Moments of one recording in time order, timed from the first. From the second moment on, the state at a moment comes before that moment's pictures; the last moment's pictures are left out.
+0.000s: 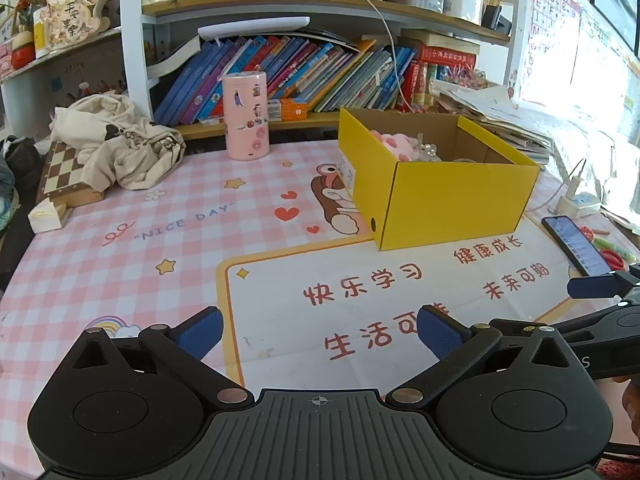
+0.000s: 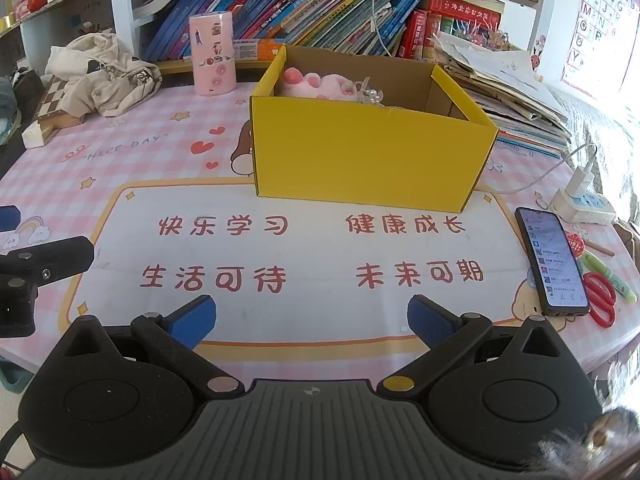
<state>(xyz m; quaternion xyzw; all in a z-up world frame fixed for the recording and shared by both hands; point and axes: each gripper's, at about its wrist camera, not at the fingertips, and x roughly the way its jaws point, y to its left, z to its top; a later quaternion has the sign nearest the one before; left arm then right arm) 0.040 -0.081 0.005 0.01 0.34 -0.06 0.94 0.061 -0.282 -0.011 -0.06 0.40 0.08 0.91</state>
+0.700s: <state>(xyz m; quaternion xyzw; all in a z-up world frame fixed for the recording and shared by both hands) 0.044 -0.079 0.002 0.00 0.35 -0.06 0.93 0.067 -0.285 -0.012 -0.06 0.40 0.09 0.91</state>
